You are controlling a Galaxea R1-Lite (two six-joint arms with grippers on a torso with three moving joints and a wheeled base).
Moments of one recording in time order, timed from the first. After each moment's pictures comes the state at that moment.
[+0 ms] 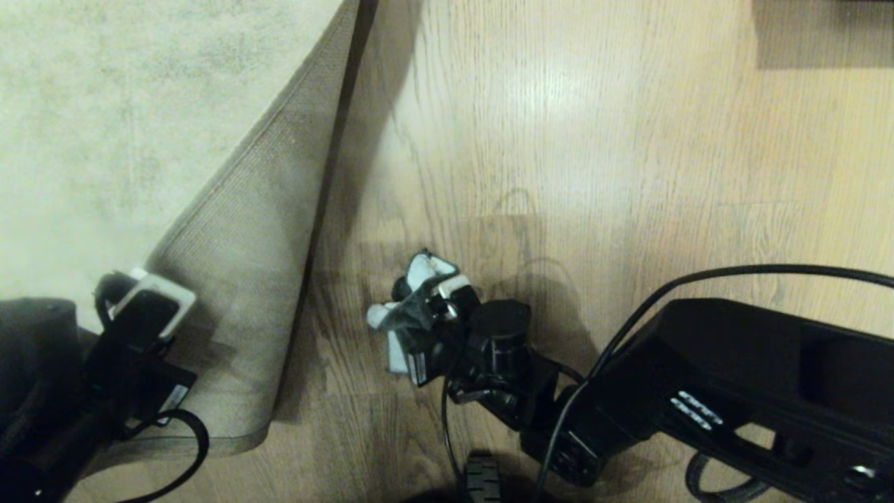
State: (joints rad) left arm -0.23 1.31 -0.33 -0.56 0.55 0.51; right arm 0.87 2.35 -1.15 -1.11 -0.11 0.09
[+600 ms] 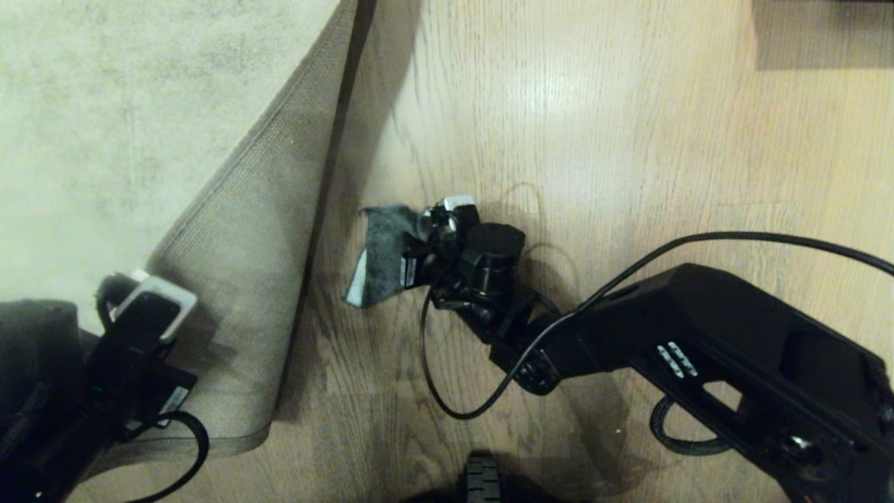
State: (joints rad) left arm -0.23 1.31 -0.33 -0.56 0.55 0.51; right arm 0.76 2.42 -1.58 -1.01 -0.18 0.10
